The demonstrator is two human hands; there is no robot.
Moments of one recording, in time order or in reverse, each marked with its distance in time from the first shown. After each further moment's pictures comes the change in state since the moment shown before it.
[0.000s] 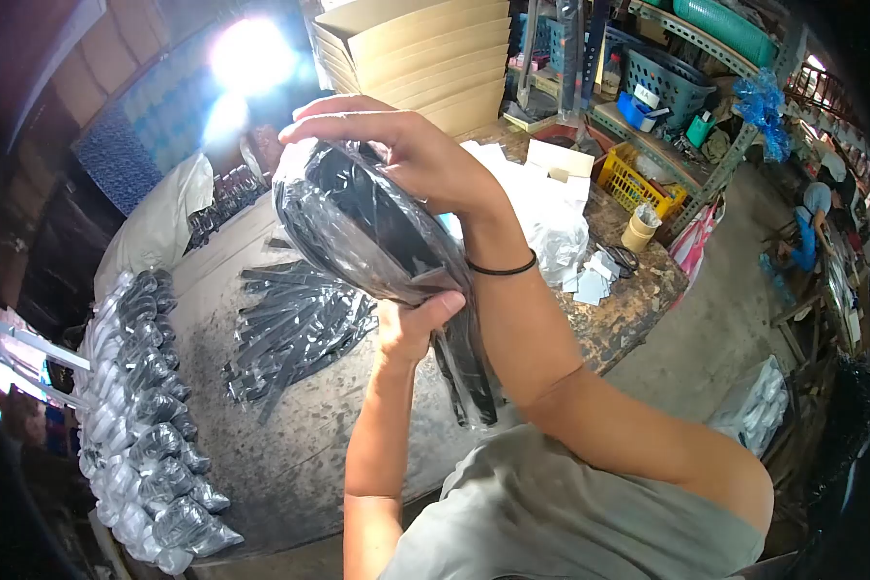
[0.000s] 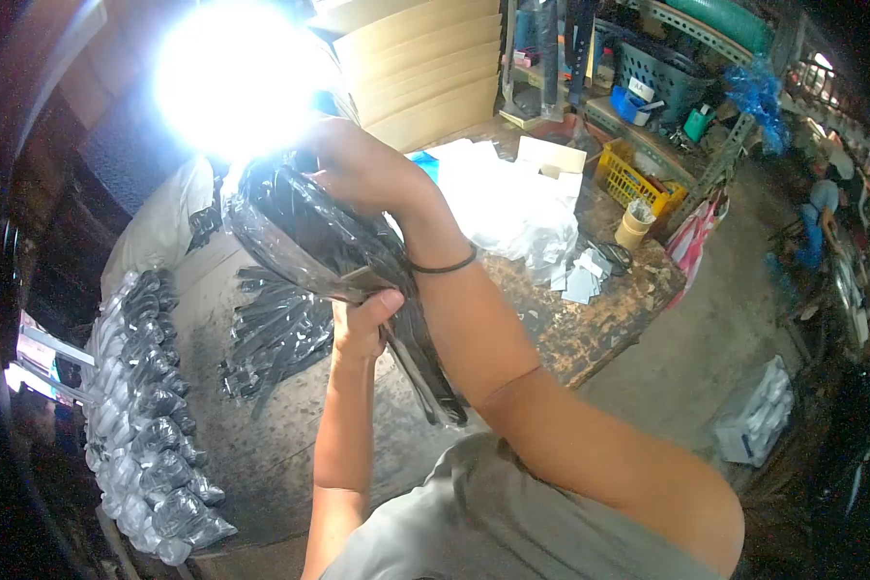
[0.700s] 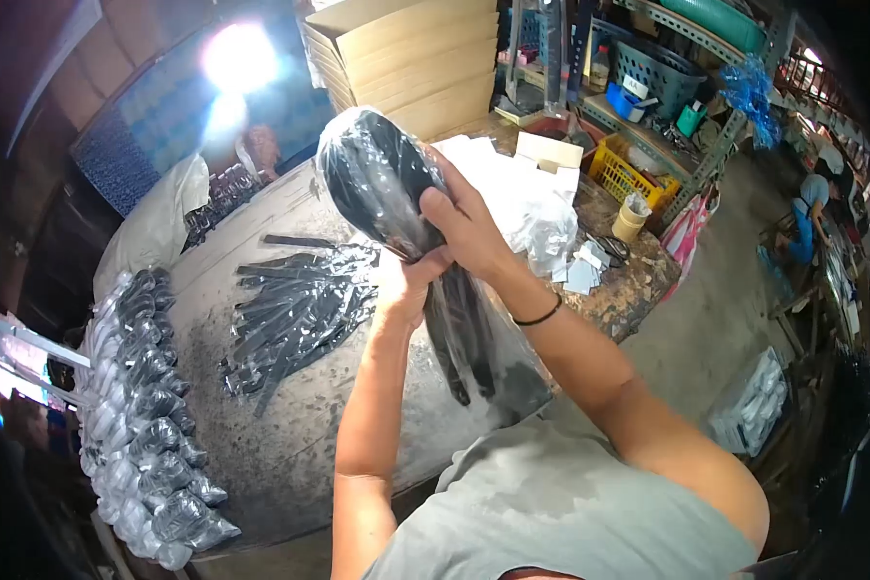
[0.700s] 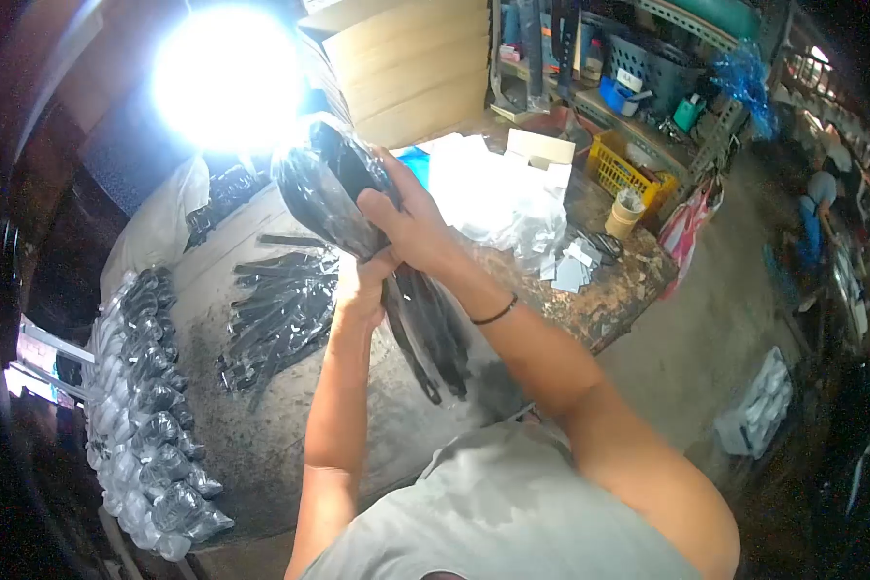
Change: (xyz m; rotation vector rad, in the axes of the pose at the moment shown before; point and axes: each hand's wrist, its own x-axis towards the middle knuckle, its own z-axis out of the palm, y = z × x) left_hand 0.025 -0.012 0.015 -0.050 0.010 -0.115; right_hand -0.105 -0.041 0.018 0.389 0.449 0.618
